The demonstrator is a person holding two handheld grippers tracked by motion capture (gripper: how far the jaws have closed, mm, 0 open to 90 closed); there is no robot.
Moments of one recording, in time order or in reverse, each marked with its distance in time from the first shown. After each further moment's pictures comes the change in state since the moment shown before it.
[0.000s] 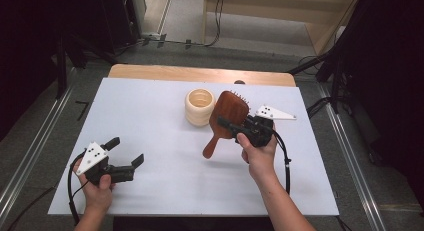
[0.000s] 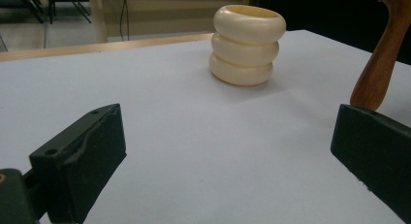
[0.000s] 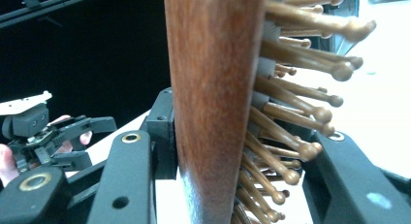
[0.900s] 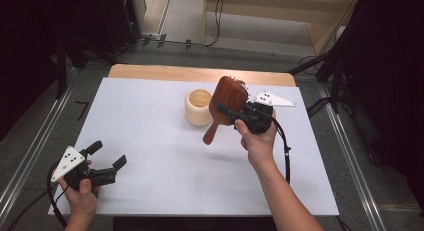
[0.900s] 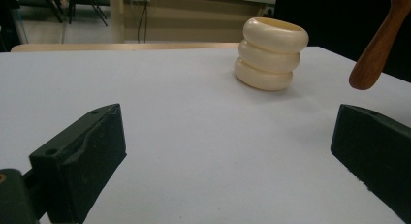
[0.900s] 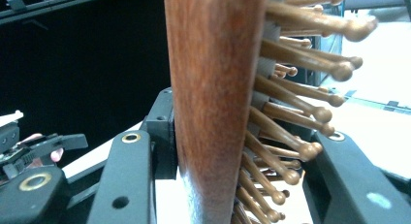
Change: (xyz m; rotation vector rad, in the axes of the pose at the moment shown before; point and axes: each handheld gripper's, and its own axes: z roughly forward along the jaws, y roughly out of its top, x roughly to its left) left arm 0.025 -0.010 -0.028 -0.052 0.038 -0.071; right arm -0.002 0.032 0.010 -0.027 -0.042 -0.060
